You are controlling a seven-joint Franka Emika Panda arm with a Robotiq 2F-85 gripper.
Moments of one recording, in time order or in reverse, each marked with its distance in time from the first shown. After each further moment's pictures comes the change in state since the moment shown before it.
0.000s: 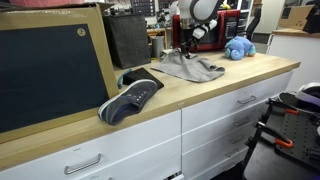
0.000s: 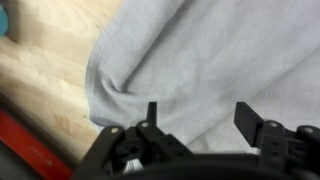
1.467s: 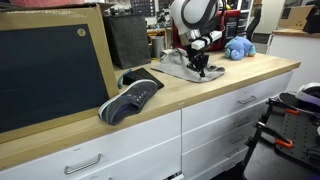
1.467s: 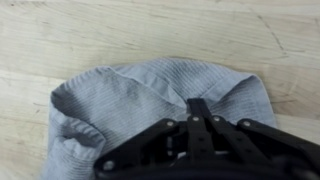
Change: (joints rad) arm 0.077 0.019 0.051 -0.076 0.305 -0.285 0.086
